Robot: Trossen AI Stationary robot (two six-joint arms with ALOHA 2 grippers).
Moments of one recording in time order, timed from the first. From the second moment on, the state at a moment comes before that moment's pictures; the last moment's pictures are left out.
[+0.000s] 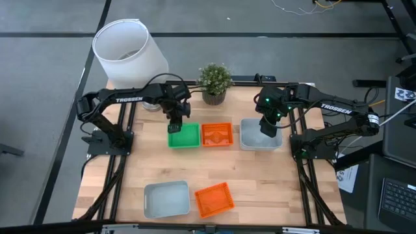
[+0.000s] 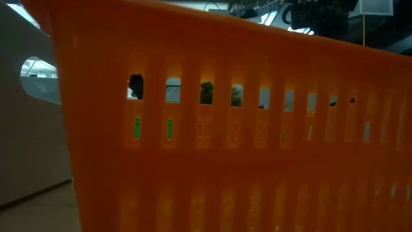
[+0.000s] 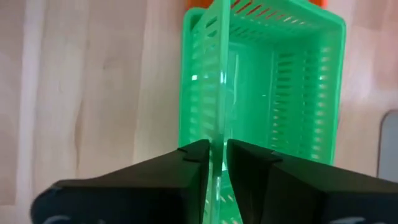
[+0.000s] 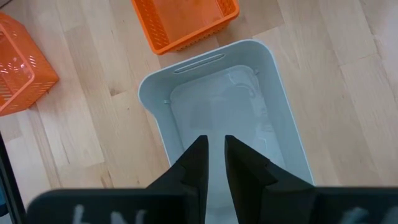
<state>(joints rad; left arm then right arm) 0.42 1.54 1.11 -0.83 0.29 0.21 -0.29 1.20 1.19 -1.19 -0.17 0.10</state>
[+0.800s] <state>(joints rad) 0.40 1.53 1.36 -1.06 0.21 0.15 -0.29 1.20 1.19 -1.19 -0.17 0.12</state>
